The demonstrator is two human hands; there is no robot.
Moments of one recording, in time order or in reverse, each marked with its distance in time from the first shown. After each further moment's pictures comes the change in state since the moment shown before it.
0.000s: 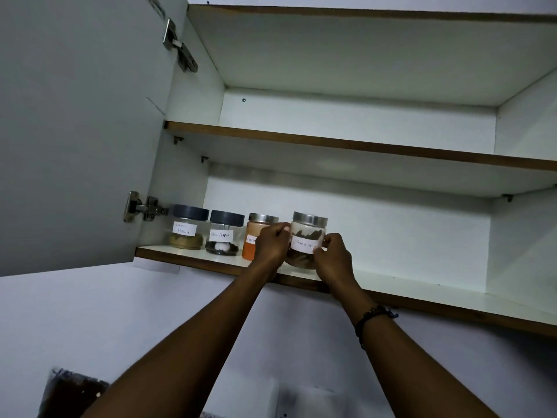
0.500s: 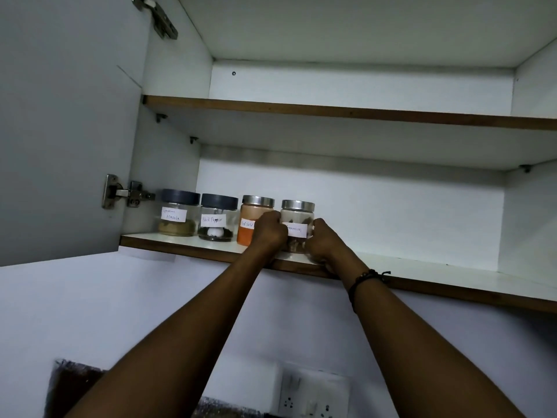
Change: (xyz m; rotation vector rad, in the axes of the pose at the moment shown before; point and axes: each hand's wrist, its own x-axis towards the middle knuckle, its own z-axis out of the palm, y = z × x) left_hand 0.030 -0.025 0.010 0.384 -0.009 -0.055; right_hand 0.037 0.017 0.020 -0.126 -0.329 0.031
